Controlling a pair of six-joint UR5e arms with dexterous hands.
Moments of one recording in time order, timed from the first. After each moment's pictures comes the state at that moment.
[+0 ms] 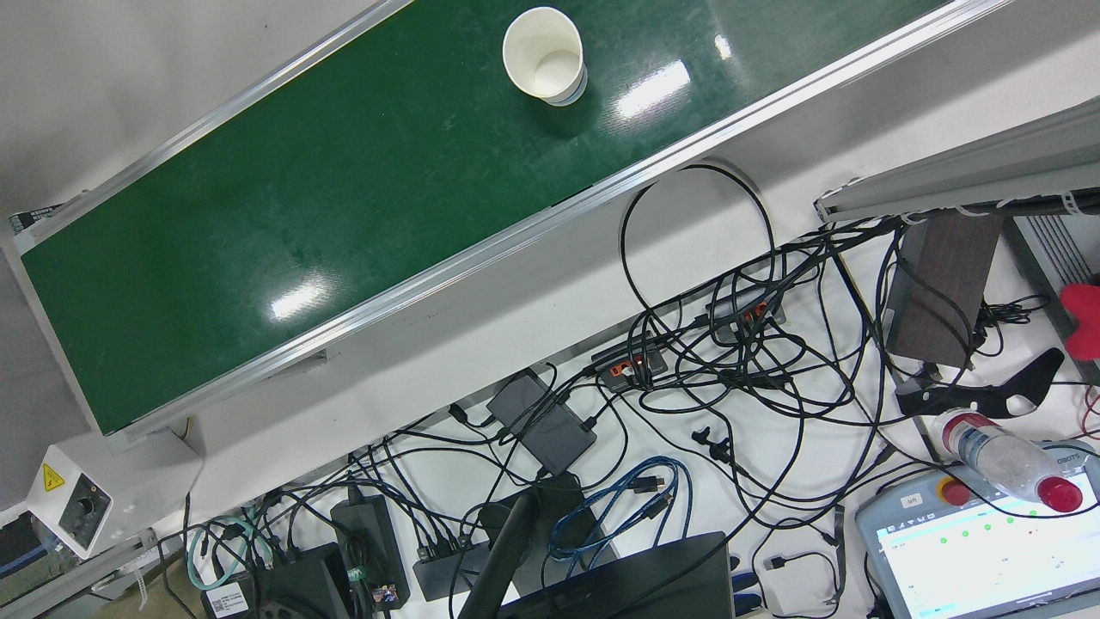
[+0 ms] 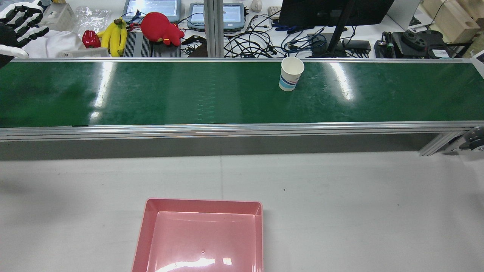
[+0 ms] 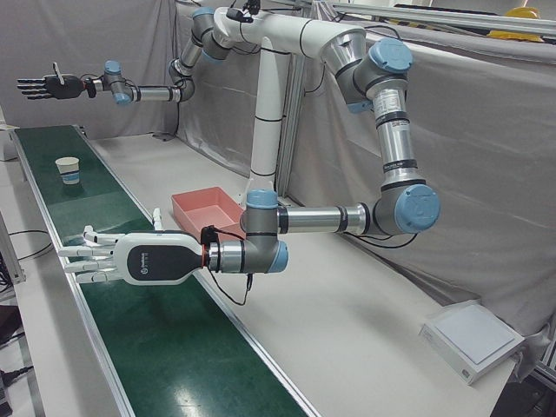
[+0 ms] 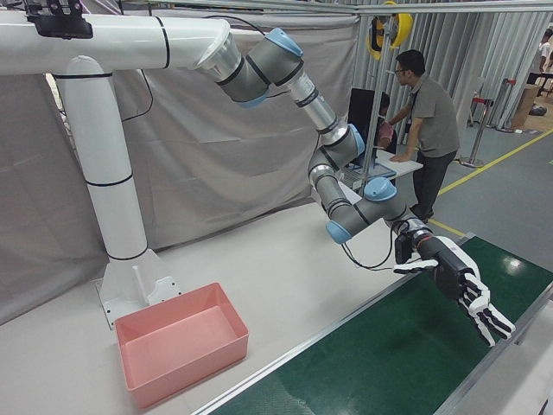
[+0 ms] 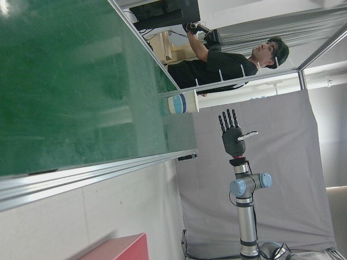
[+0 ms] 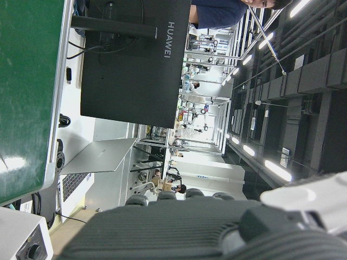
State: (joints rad) left arm -1.19 -1.85 -1.63 -0.05 1.50 0.30; right arm 1.58 -1.56 1.64 -3.29 -1.58 -0.10
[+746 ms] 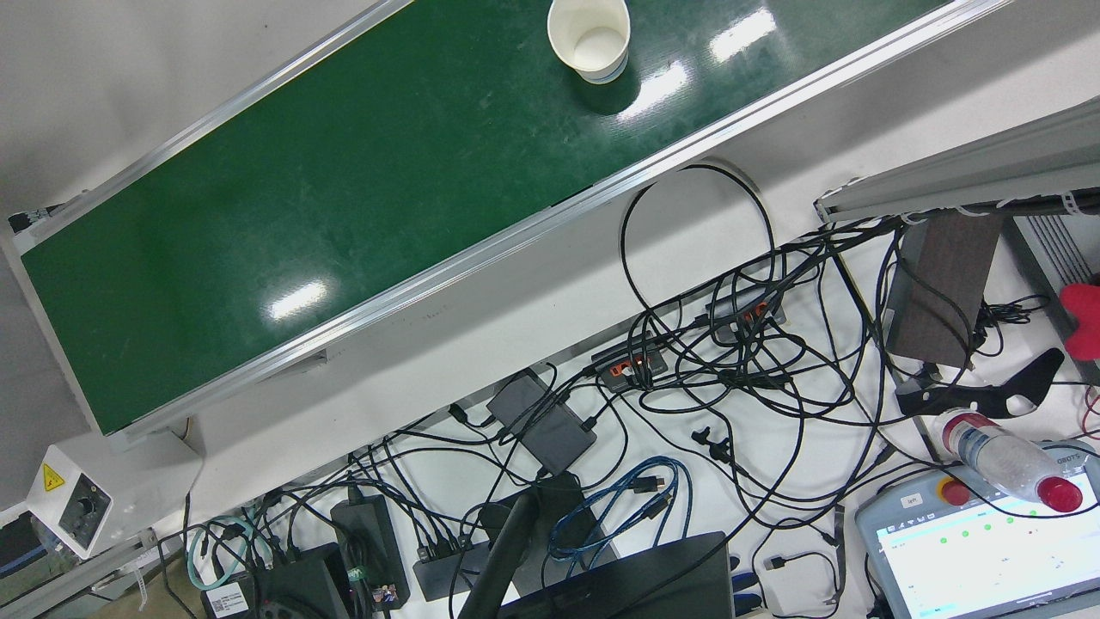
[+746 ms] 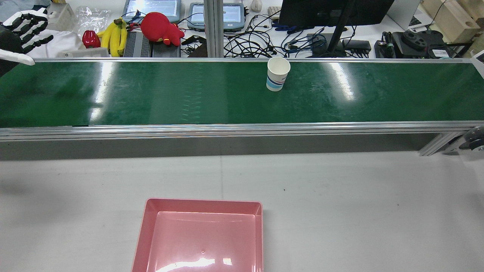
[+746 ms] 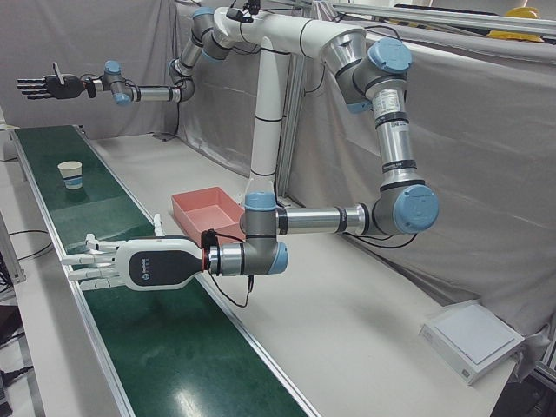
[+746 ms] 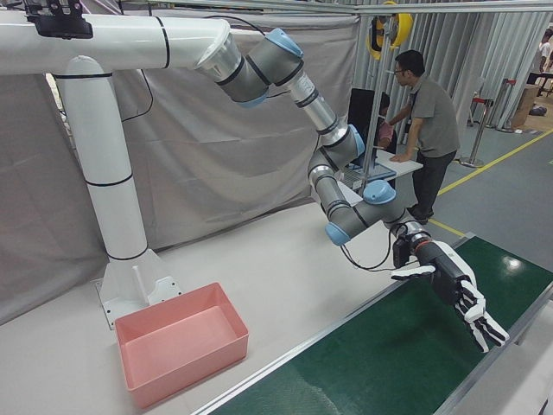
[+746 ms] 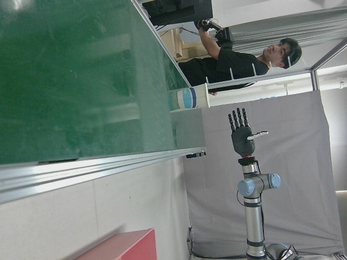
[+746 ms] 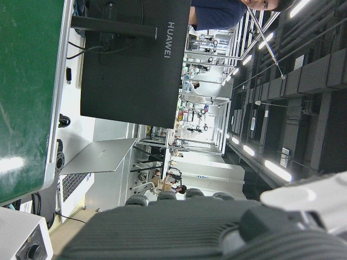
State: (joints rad) left arm -1.17 -1.85 -1.62 -0.02 1.51 0.31; right arm 1.58 -1.56 1.64 -3.29 -1.58 -0.10
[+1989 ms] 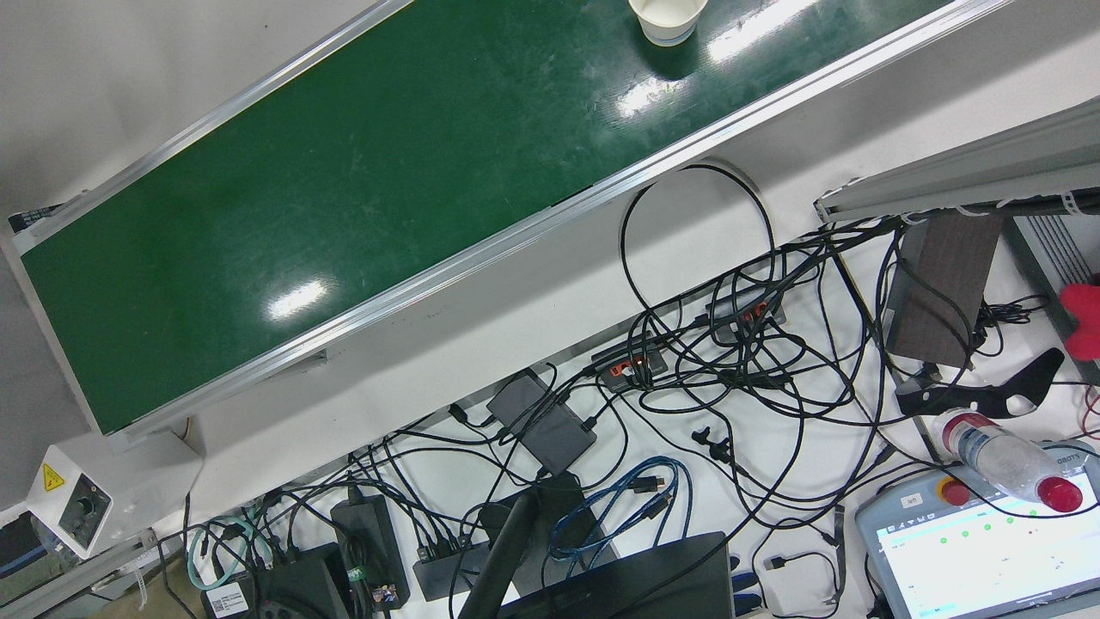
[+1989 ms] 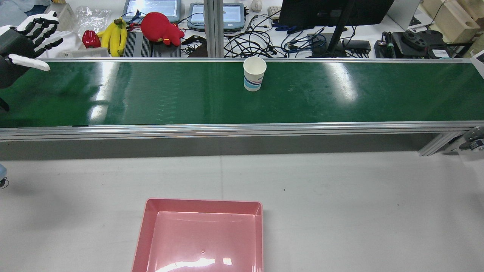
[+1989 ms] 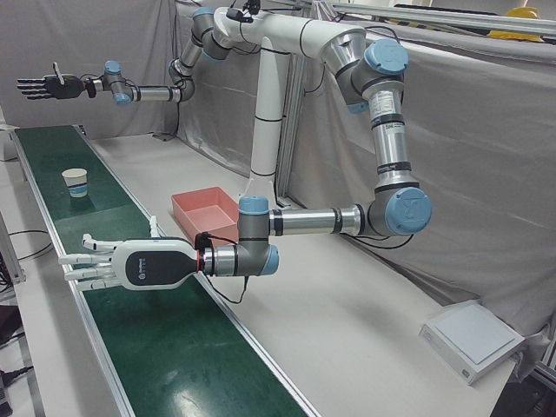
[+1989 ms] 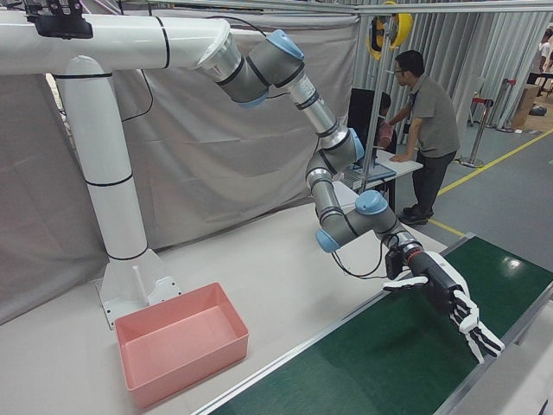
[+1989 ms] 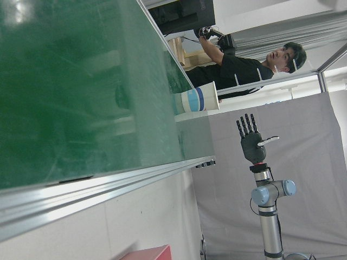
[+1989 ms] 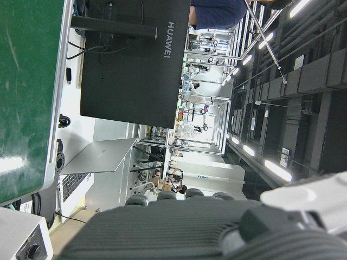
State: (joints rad) left arm -1.10 -1.86 -1.60 -0.04 1.39 0.38; right arm 1.58 -1.56 1.64 -3.29 -1.58 -0.10
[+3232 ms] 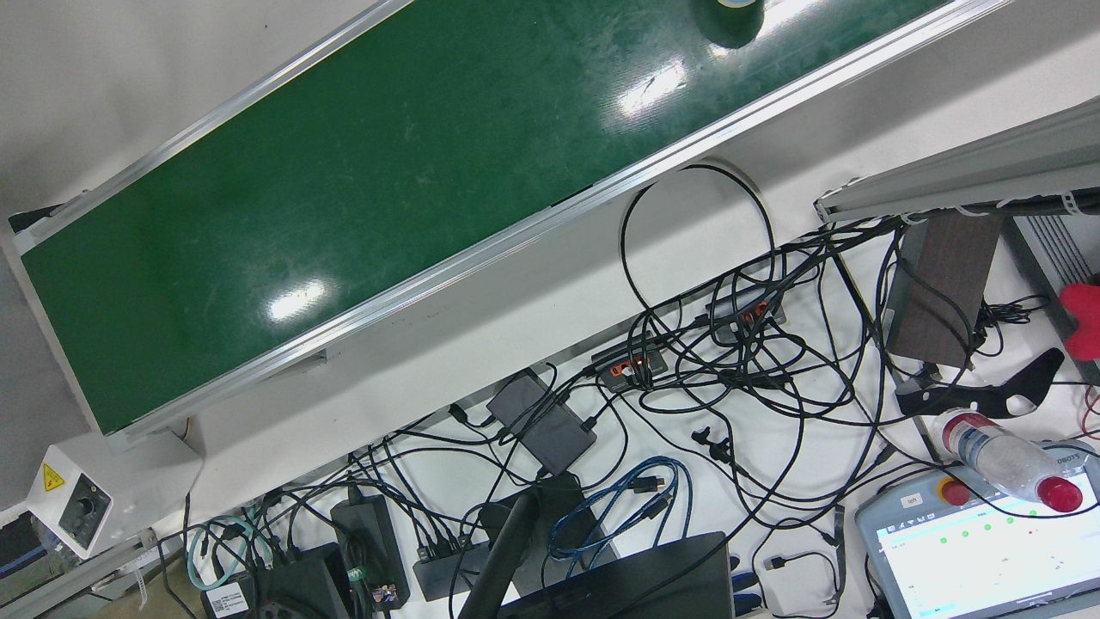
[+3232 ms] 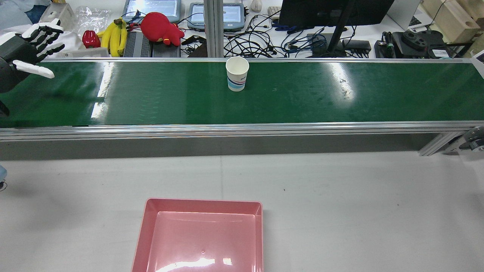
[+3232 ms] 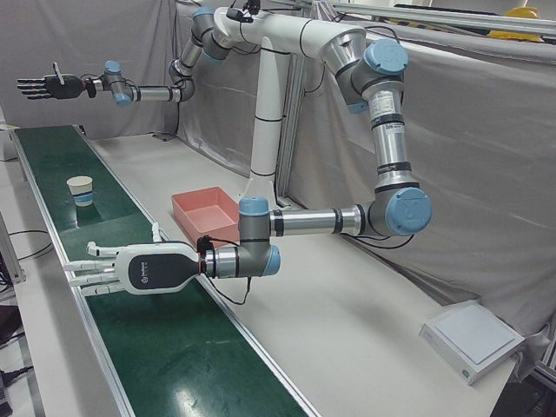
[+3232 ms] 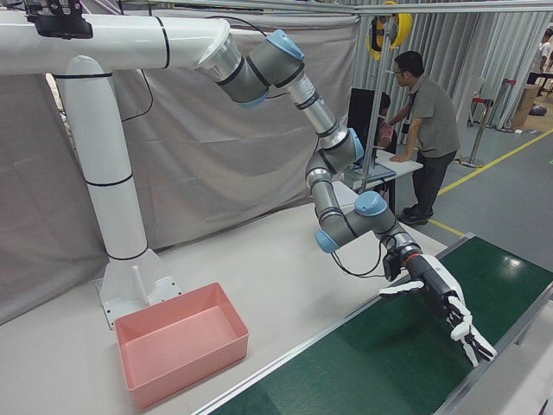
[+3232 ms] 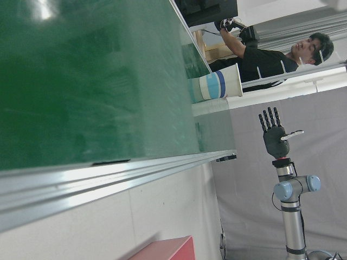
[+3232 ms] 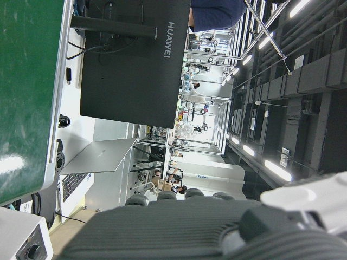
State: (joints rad) left arm -1.10 -1.86 -1.60 -0.02 1.42 0.44; right arm 1.58 -1.56 1.64 -3.29 -1.58 -0.10
